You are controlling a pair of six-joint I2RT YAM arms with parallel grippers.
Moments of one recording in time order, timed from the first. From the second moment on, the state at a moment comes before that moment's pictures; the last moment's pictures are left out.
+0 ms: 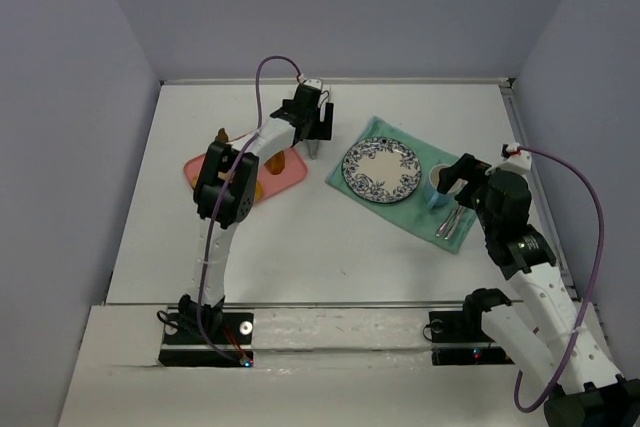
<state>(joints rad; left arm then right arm) -0.46 2.25 1.76 -0.25 -0.18 -0.25 0.22 0.66 0.64 -0.29 0.25 0.49</state>
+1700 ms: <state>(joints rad) -0.54 1.31 0.92 -0.18 -0.20 -0.44 0.22 0.61 0.58 -0.21 0.13 0.50</state>
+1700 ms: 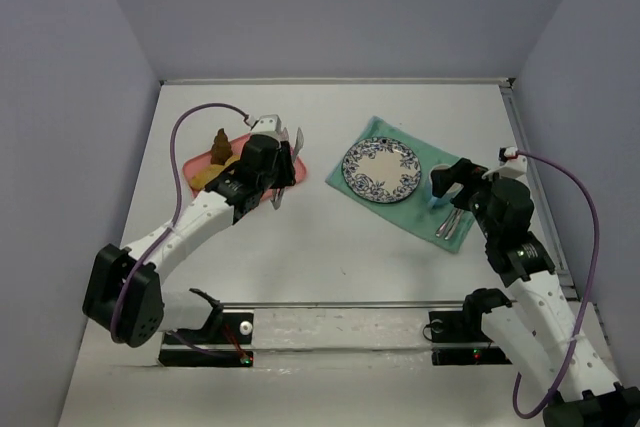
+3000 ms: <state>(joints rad) -0.54 1.52 0.96 -0.32 -0.41 -0.50 0.22 0.58 0.56 -0.16 0.07 0.50</state>
